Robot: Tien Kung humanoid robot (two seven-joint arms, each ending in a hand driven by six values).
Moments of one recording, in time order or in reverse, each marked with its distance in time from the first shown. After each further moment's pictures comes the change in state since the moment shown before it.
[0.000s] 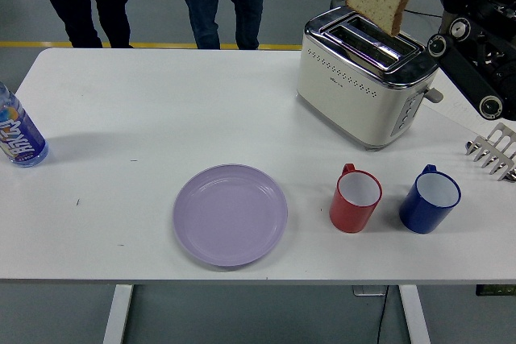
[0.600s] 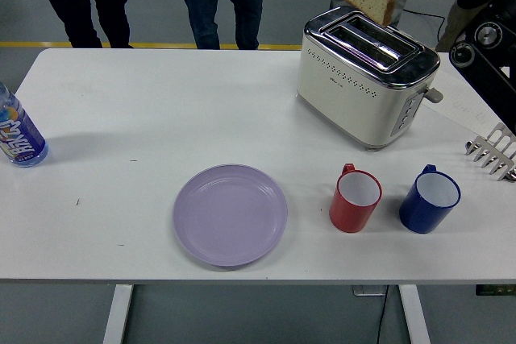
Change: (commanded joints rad) left arm 0.015 -0.005 -0.011 0.000 0.014 -0.003 0.002; right arm -0.079 -0.107 0.059 0.365 0.046 0.050 -0.086
